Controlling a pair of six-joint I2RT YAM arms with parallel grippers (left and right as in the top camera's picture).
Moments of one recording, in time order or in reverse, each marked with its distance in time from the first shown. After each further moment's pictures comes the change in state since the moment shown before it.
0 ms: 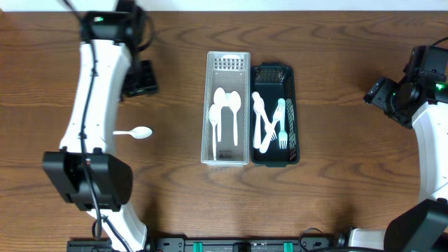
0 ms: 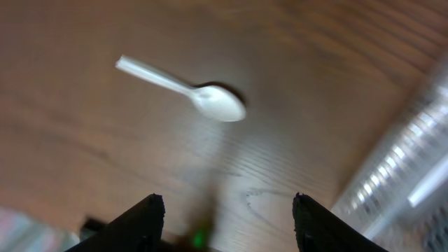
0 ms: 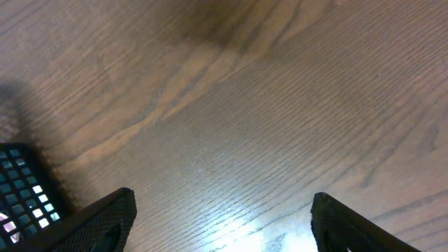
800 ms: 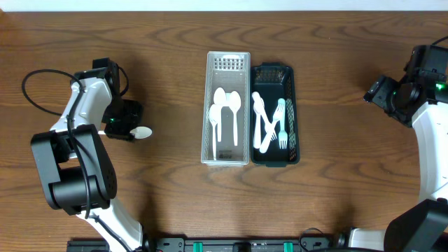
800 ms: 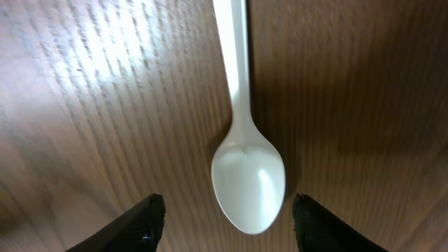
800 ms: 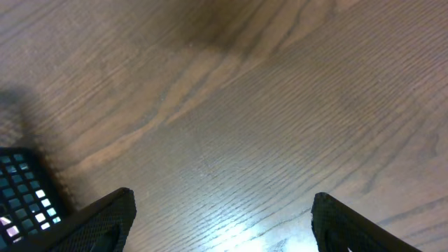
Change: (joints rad) left arm 0.198 0.003 -0.621 0.560 0.201 -0.808; right arm 0.000 0.000 0.000 0.015 0.000 -0.002
